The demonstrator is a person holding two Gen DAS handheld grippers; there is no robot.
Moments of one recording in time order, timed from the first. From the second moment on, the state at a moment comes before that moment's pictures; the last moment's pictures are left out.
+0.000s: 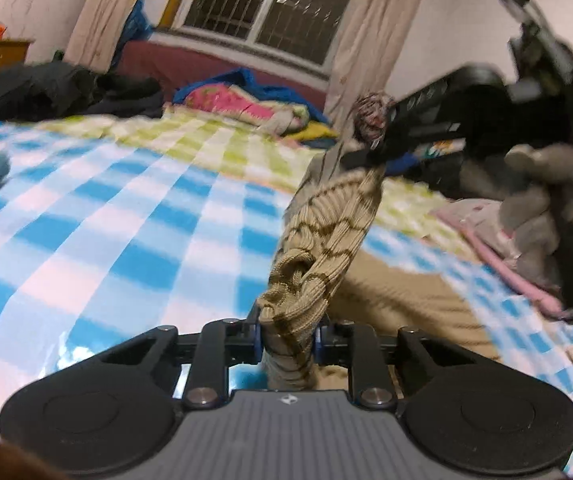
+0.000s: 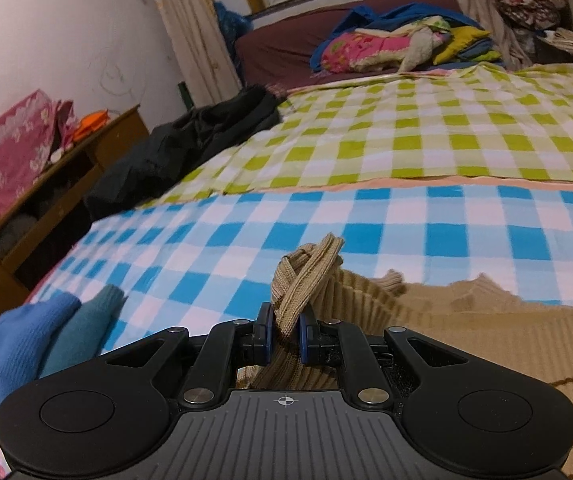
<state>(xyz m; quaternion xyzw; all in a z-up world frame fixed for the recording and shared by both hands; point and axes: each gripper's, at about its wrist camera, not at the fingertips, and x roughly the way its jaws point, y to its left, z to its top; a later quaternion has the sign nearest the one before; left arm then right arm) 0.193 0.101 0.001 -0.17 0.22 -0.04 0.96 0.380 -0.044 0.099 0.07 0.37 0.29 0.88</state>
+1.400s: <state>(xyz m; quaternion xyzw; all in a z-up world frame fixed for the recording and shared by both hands) 0.245 -0.155 -0.021 0.07 0.24 -0.22 0.94 0.409 -0.296 0.006 0.19 0.38 0.16 0.89</state>
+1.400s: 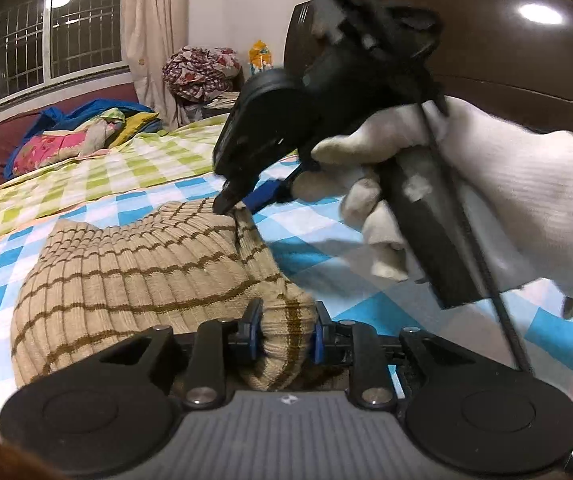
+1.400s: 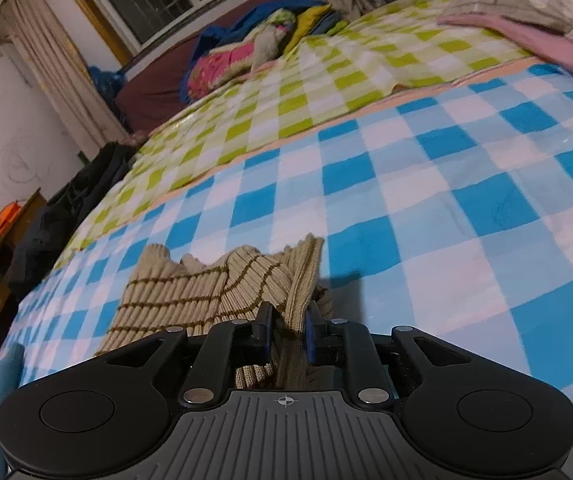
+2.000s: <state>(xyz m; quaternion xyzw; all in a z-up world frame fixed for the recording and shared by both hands) 0.187 -0.107 0.004 0.08 0.23 -0.21 0.95 0.360 -0.279 -0.003 0.23 0.39 0.22 0.87</state>
